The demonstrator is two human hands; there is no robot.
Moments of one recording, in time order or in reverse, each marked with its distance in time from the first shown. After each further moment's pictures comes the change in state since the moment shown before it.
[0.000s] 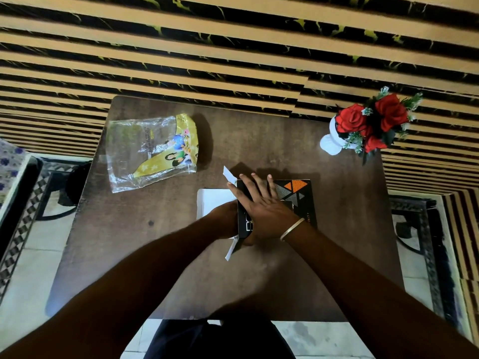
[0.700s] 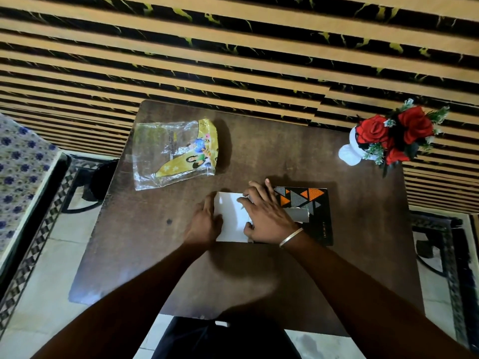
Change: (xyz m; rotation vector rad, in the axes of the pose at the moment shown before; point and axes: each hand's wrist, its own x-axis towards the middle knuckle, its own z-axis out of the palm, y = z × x) left_hand -0.064 -0.031 0.052 -0.797 0.440 -0.734; right_hand 0.022 -0.021 0.014 0.040 0.194 -0.101
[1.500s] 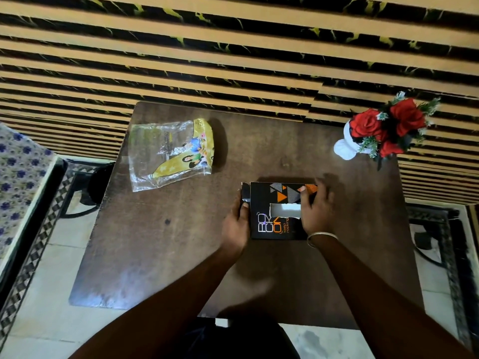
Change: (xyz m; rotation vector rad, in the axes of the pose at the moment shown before) left_hand -0.017 0.064 0.059 -0.888 -0.033 -0.251; right_hand -0.056 0.062 0.007 0.562 0.455 1.058
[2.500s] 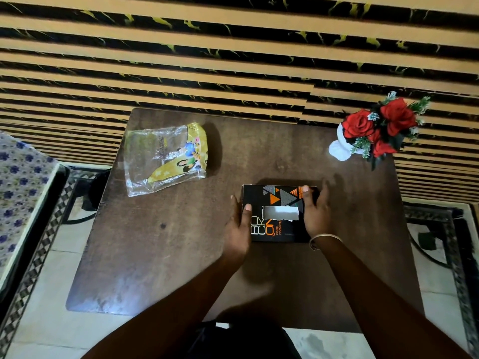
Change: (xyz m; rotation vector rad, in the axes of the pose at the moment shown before) left_hand -0.024 0.020 0.022 0.071 0.009 0.002; right_hand 0.003 0.003 -0.021 0.290 -0.145 0.133
